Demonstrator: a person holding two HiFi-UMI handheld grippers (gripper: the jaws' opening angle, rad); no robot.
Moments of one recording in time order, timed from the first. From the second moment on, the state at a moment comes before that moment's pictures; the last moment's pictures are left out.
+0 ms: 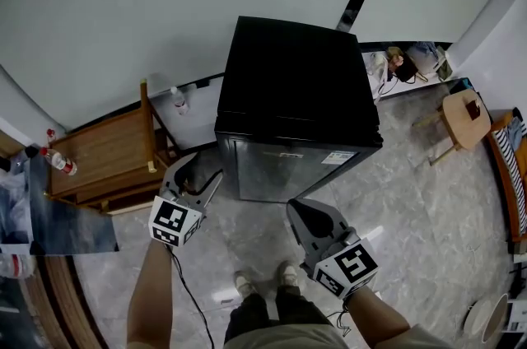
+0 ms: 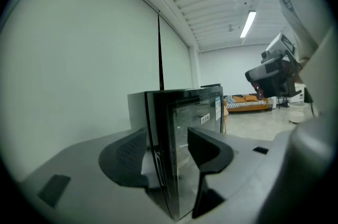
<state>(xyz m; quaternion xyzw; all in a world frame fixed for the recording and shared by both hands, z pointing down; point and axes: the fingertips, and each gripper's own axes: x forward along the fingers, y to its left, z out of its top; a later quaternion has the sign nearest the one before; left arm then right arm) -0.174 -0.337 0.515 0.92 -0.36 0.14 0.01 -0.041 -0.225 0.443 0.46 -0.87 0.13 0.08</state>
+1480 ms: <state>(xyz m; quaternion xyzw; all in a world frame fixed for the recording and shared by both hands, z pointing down) -0.144 -0.383 0.642 0.94 -0.27 0.17 0.08 -0.045 -0.221 0.530 0.44 -0.87 0.18 0.13</state>
